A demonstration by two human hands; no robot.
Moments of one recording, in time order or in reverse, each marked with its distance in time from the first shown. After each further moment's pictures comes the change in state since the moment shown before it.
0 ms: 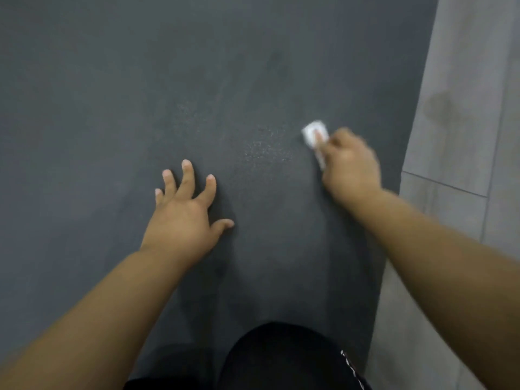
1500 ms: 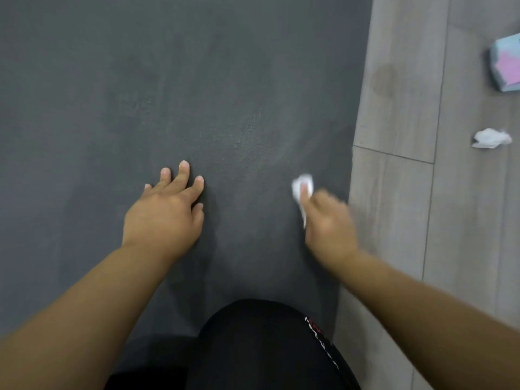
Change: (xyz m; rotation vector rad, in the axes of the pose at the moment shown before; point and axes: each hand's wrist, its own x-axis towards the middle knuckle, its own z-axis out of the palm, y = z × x) left_hand -0.008 0.038 0.004 0.120 0.098 0.149; right_hand -0.134 0.014 0.010 0.088 -0.007 0.055
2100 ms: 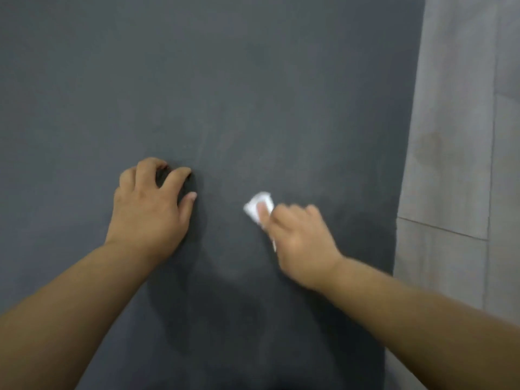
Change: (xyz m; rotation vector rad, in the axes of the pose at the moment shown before) left_hand 0.079 -0.065 -0.020 -0.068 0.457 -0.068; right_hand 0.112 -0.056 0.012 -0.055 -0.020 -0.357
